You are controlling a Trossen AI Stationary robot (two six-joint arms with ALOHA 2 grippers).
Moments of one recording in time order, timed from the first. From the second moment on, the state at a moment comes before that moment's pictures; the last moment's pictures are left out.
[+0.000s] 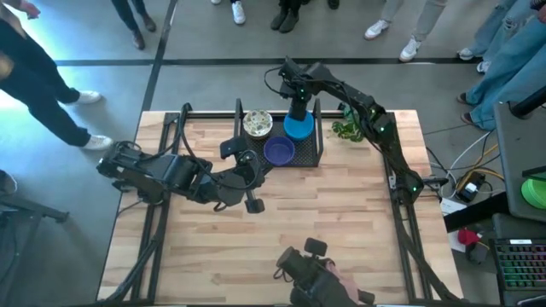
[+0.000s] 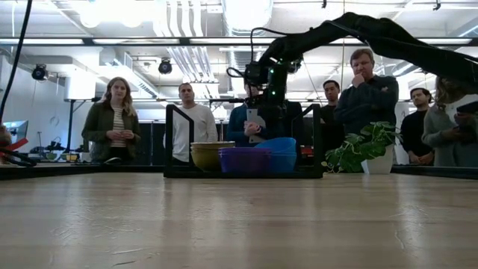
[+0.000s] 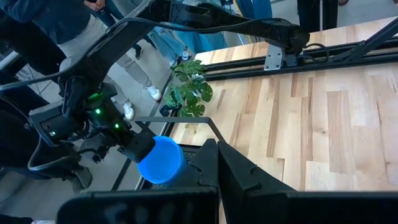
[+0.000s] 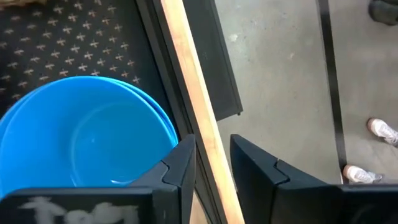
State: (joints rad) left arm -0.34 1.56 1.85 -0.87 -0.78 -0.04; right arm -0.69 2.38 2.35 -1.22 0.16 -0.43
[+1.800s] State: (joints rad) left arm -0.24 1.35 1.84 -0.97 -0.75 -0.02; right arm -0.24 1.66 2.24 -1.28 -0.06 -0.30
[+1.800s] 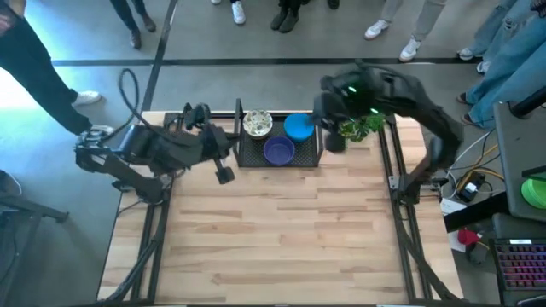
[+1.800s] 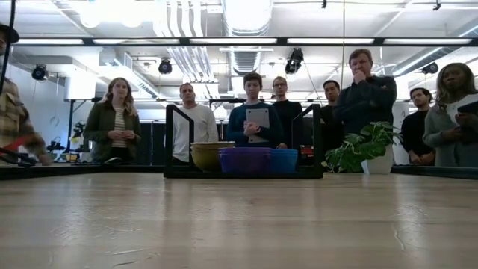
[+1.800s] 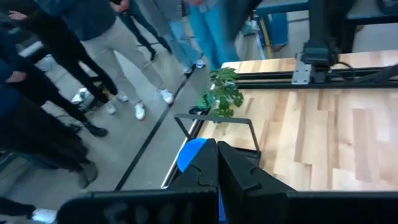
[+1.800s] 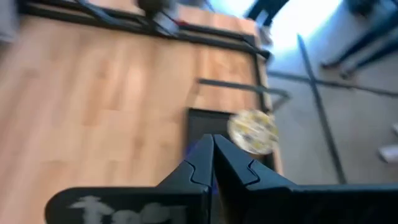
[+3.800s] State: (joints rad) left arm -0.13 0.29 0.93 -0.40 -0.34 0.03; right arm -0.02 0.19 0.96 -0.54 -0.16 0.16
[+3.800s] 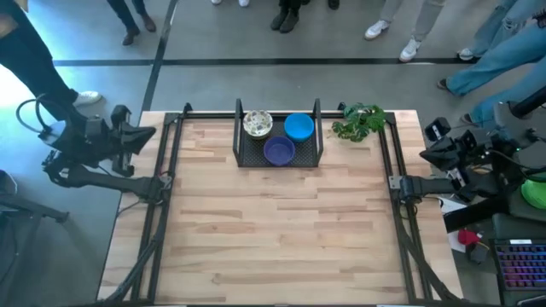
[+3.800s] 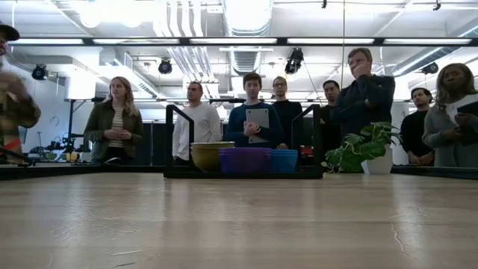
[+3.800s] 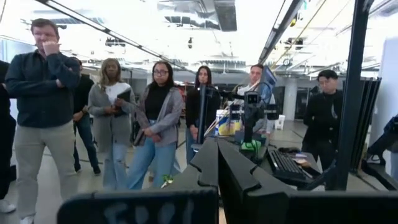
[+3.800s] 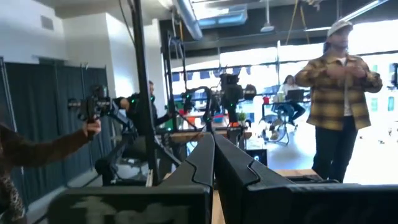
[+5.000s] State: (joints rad) left arm -0.13 0.01 0.77 -0.39 -0.33 0.10; right arm -0.02 0.00 0.86 -0.54 -0.10 0.10
